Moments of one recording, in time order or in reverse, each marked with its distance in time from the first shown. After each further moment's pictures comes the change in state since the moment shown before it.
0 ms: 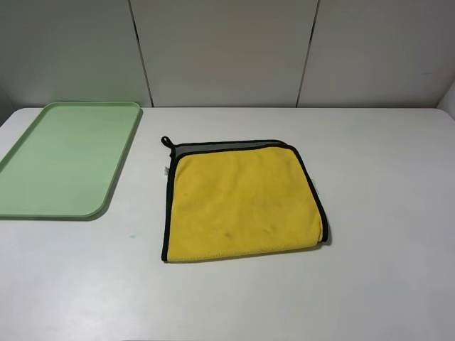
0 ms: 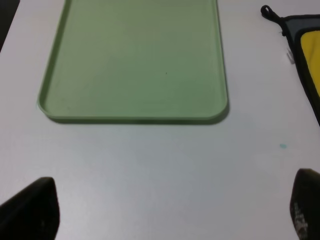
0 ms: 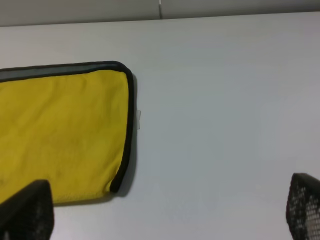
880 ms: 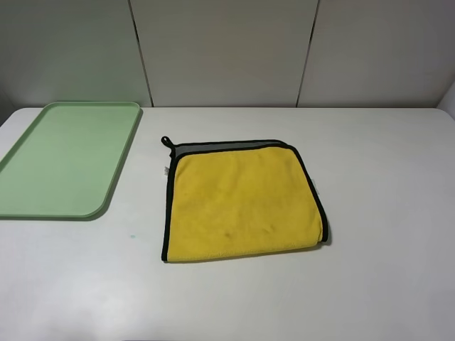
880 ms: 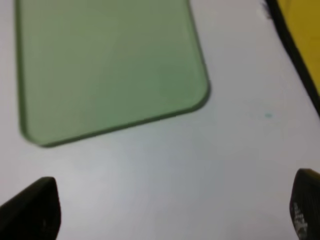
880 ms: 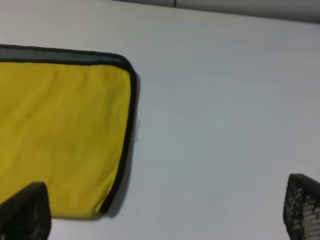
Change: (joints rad) left arm -0.114 0.590 -0.246 -0.028 -0.047 0.201; right arm 0.002 0.621 -0.283 0.049 -0.127 -0.209
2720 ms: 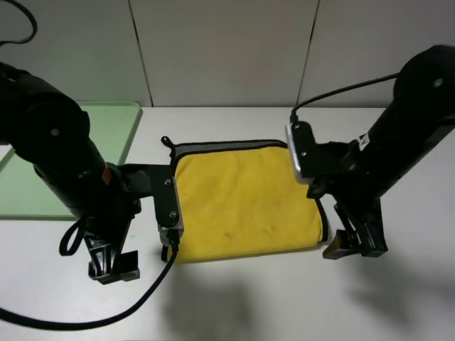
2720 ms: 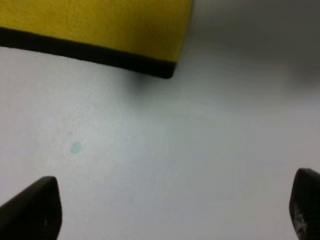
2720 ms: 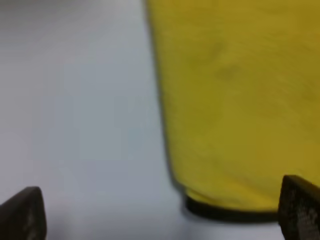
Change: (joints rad) left arm -0.626 1.002 -0.003 -0.005 -0.401 0.404; right arm 0.442 0.945 -0.008 0.081 -0.164 -1.088
